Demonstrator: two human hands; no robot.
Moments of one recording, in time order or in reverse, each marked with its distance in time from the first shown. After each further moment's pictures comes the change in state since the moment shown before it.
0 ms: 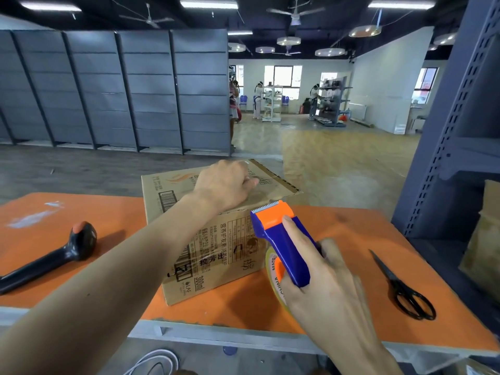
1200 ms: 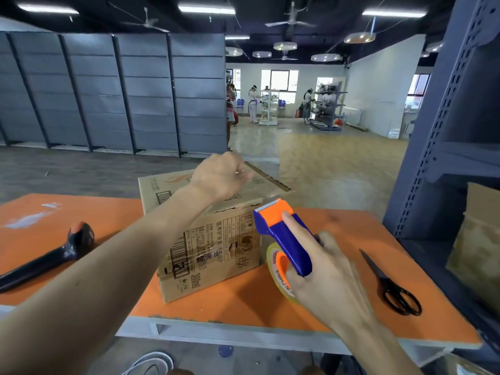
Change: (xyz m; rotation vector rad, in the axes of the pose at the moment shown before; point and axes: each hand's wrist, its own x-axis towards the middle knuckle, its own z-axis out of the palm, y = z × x) left_hand -0.002 0.006 -0.021 -0.181 0.000 -0.042; right_hand 0.011 0.026 -0.004 0.086 -0.048 -0.128
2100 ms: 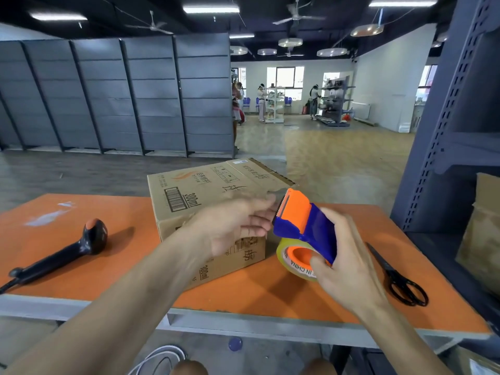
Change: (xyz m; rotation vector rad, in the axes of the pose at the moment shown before) left_hand -0.087 0.027 0.007 -1.181 -0.421 -0.330; right_hand 0.005 0.041 0.008 0.302 0.168 -0.040
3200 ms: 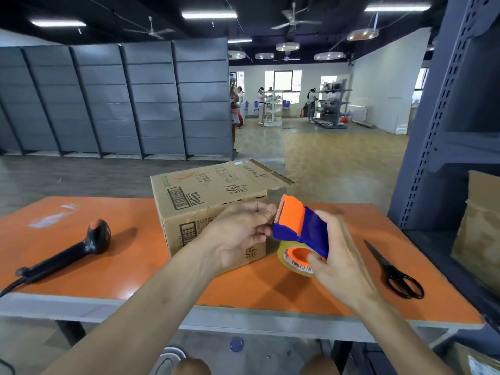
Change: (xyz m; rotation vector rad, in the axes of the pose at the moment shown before) left_hand -0.008 -0.025 0.015 -0.106 0.025 0.057; right_hand -0.004 0.007 0.007 0.013 -0.040 0.018
